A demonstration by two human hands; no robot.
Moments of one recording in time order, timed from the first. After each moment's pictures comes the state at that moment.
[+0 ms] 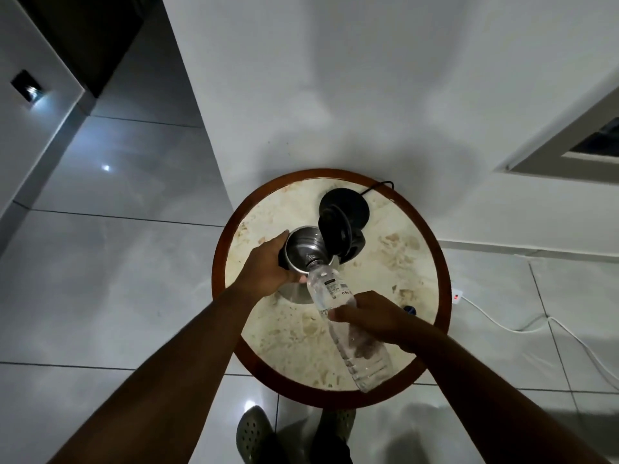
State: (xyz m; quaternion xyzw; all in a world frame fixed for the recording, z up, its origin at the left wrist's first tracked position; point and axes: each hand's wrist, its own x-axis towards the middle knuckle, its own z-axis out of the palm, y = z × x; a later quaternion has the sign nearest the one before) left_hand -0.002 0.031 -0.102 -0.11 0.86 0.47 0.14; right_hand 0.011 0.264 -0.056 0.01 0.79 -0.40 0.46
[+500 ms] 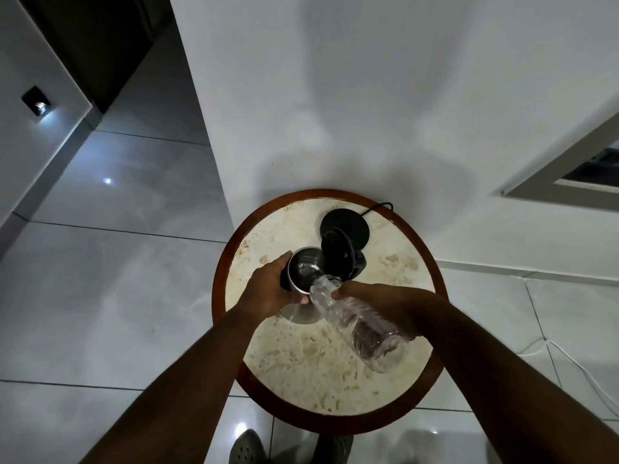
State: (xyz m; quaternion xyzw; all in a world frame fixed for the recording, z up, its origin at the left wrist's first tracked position) left_hand 0.000 0.032 -0.100 -0.11 0.85 0.50 0.13; right_hand -0.037 0.250 -0.003 0.07 0.63 -0.47 0.61
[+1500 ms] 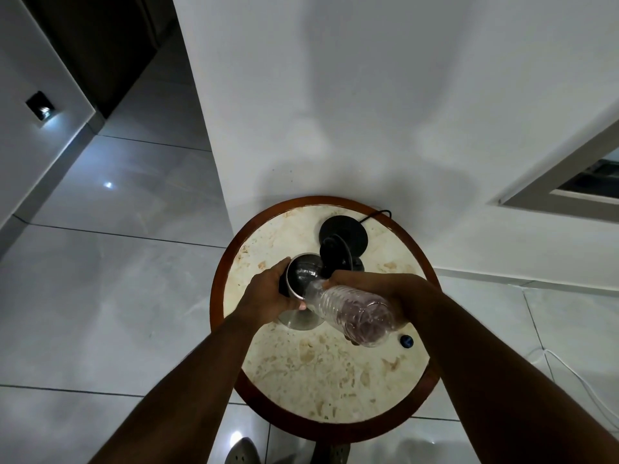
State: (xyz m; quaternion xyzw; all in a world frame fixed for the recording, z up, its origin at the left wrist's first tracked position) left_hand 0.000 0.030 -0.106 -0.11 0.83 0.53 0.12; right_hand -0.060 0.229 0.004 0.08 0.69 -0.43 0.58
